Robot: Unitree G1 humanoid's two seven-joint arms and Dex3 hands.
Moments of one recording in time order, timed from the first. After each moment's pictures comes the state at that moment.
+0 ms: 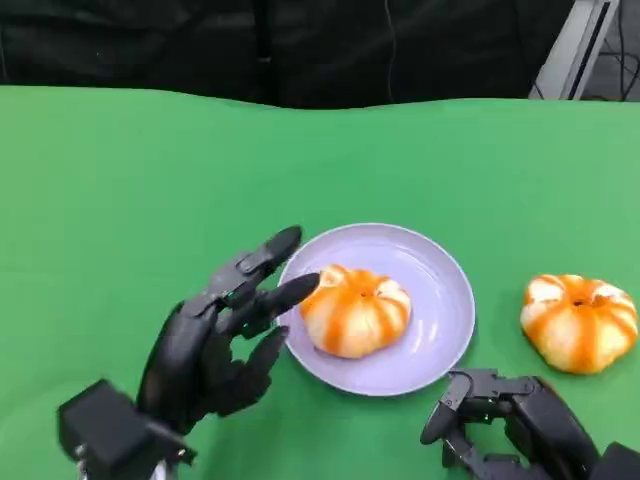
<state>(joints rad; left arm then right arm) -0.08 -0.02 -0.10 0.44 -0.20 -0.68 -0.36 -0.05 -0.06 0.12 0.67 -0.02 -0.86 0.34</state>
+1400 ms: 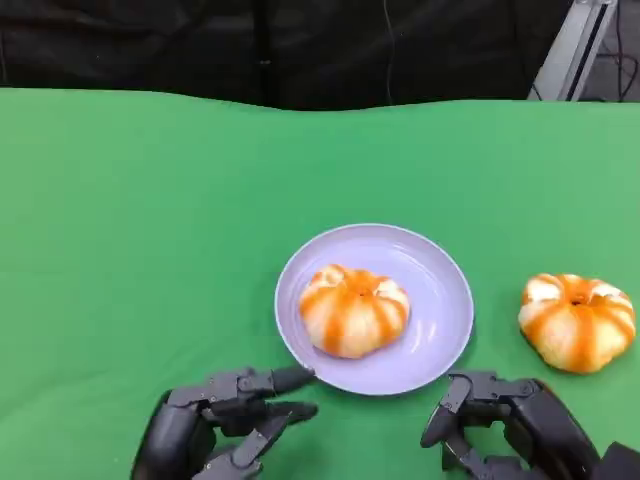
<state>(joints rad) 0.04 -0.09 0.00 0.64 -0.08 -0.92 -0.35 -0.05 -0.06 0.12 0.68 0.00 -0.86 0.35</state>
